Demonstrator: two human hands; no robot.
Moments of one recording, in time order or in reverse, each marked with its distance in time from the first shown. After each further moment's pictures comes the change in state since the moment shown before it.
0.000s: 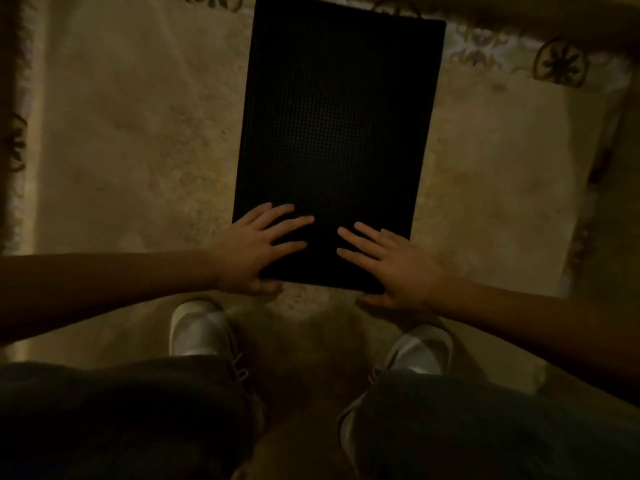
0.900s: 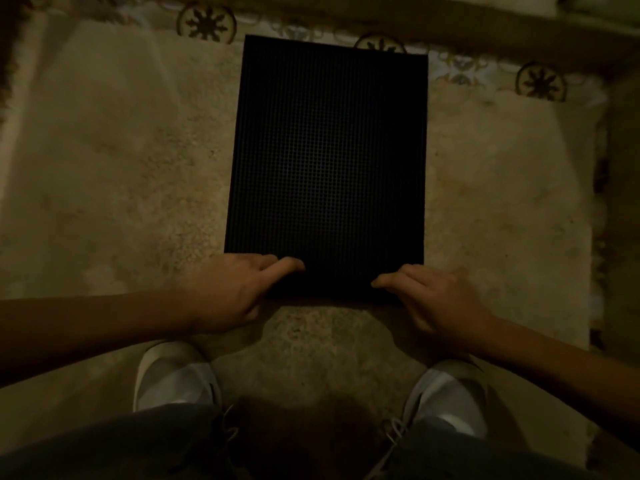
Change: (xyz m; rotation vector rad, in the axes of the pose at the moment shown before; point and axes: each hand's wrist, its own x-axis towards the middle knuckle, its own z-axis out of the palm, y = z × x) left_hand -0.006 0.009 0.022 -0.154 0.188 -0.077; right_hand -0.030 0.000 0.028 0.176 0.557 0.030
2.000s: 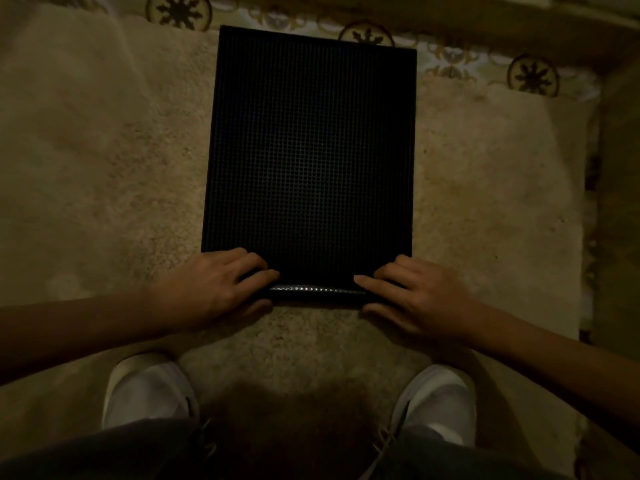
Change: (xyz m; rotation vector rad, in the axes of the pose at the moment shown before) left_hand 0.010 -0.015 0.014 0.217 0.185 0.266; right_hand 0.003 0.032 0.013 -0.213 0.006 -0.210
